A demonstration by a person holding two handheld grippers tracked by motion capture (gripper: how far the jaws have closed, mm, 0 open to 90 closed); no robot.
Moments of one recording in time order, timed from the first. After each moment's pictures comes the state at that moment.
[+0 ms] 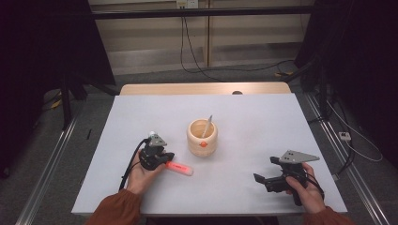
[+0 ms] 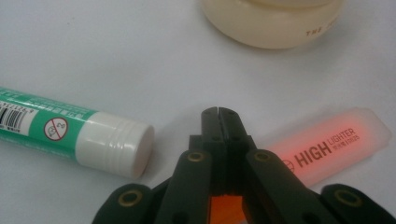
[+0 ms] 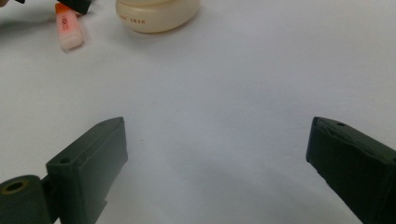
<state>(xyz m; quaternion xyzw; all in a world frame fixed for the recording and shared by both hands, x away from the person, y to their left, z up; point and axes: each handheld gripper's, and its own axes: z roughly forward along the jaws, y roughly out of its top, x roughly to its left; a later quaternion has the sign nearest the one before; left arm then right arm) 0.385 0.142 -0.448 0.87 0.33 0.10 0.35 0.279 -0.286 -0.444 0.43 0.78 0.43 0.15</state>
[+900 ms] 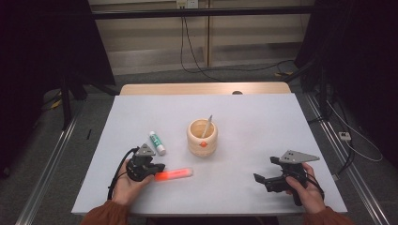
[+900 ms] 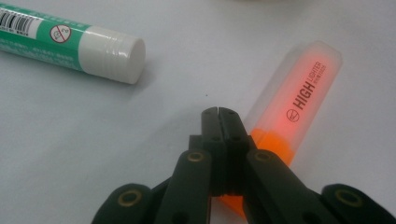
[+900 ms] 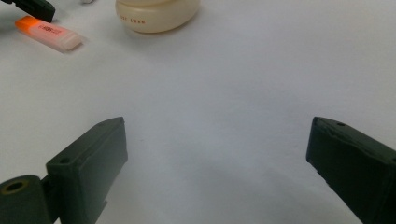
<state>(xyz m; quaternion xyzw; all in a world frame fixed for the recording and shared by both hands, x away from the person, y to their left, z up) 0.354 0.175 -0.444 0.87 0.34 0.06 0.35 0.279 -0.286 -0.444 0.43 0.78 0.43 0.15</state>
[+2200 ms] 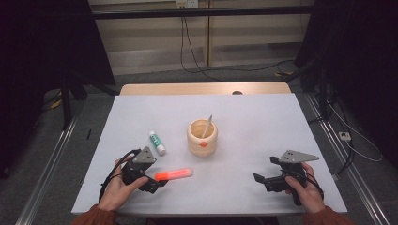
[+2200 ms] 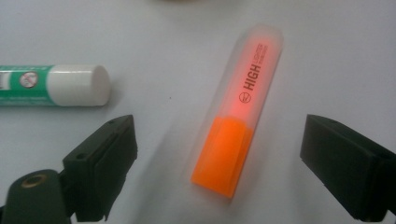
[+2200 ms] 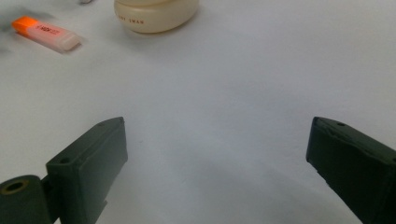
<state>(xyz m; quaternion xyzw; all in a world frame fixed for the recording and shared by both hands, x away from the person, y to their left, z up) 0.344 0.171 -0.429 0.91 0.23 0.07 0.33 0.280 -0.285 -0.444 0.43 0.78 0.43 0.15</state>
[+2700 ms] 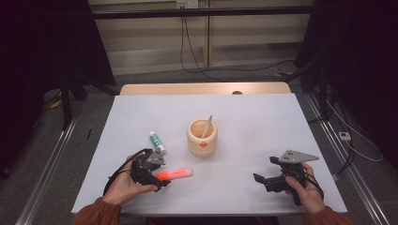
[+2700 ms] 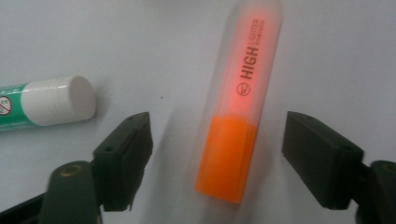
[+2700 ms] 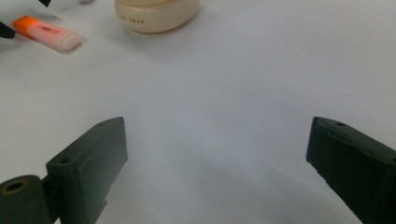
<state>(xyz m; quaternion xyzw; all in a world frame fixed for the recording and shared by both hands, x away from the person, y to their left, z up) 0.353 0.153 -0.425 0.95 0.16 0.06 0.25 0.280 -0.285 -0.444 0.43 0.78 0.43 0.15</state>
